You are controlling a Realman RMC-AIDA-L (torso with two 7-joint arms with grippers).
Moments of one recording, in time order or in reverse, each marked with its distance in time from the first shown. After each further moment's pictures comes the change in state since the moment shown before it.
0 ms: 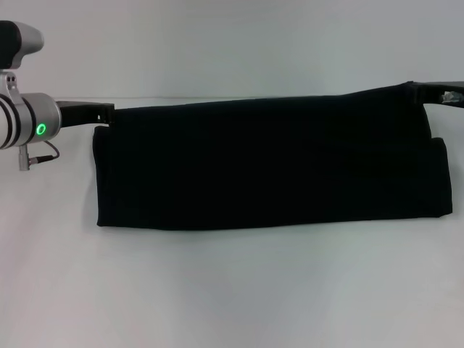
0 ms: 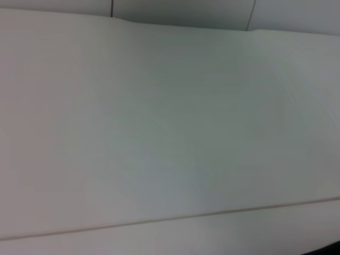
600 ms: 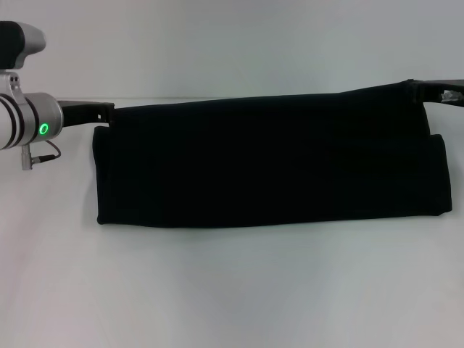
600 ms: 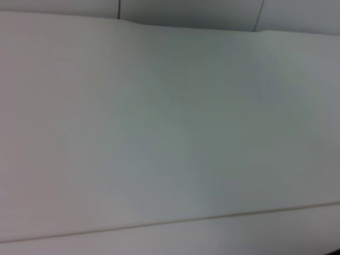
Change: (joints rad) left arm -0.009 0.000 -0.001 -0.022 -0.001 -0.038 0.005; right arm 0.002 0.002 -0.003 0.003 0.012 0.015 -0.018
